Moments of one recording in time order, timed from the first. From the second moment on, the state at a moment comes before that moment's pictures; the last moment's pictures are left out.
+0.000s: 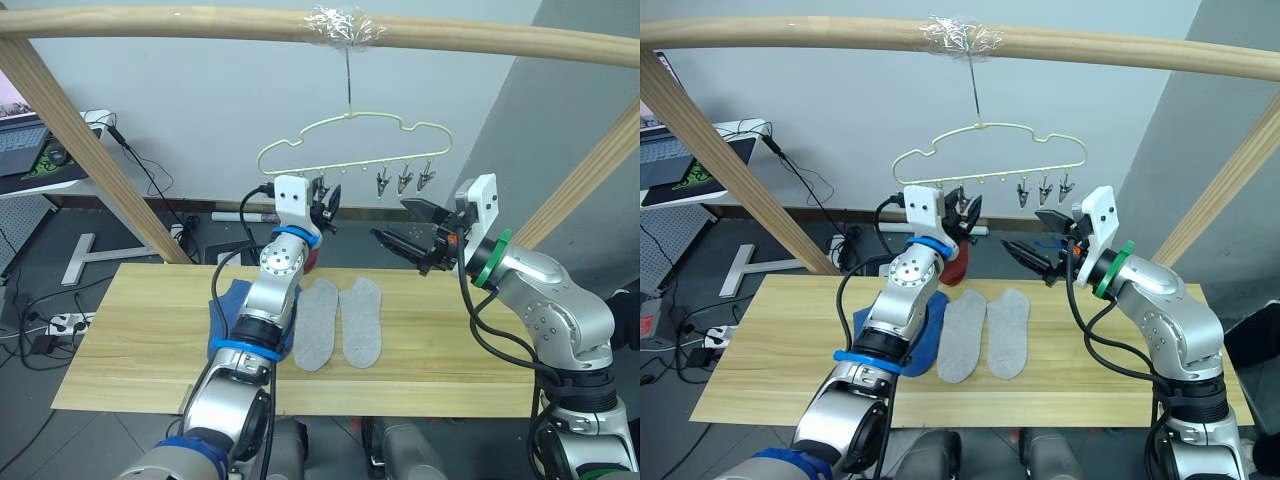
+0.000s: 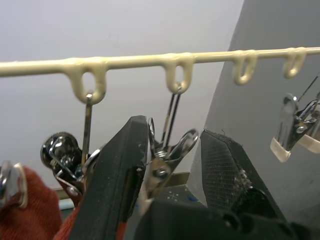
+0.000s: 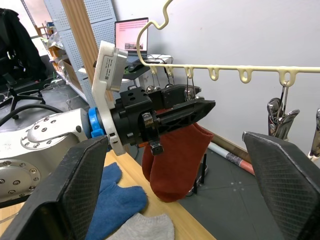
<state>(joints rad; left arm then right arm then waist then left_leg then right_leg) -0.72 0.08 -0.05 0.48 -0.01 -0.06 -0.14 -0.45 -0.43 -0.06 -0.37 0.57 0.71 0.59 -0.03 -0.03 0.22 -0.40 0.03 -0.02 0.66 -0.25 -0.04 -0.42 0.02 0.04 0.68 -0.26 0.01</state>
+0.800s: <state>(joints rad) -0.72 0.08 -0.02 0.47 -0.05 -0.06 -0.19 -0.45 -0.40 -0.02 -0.37 0.57 0.71 0.57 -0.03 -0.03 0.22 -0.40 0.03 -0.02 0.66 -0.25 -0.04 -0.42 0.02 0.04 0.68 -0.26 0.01</state>
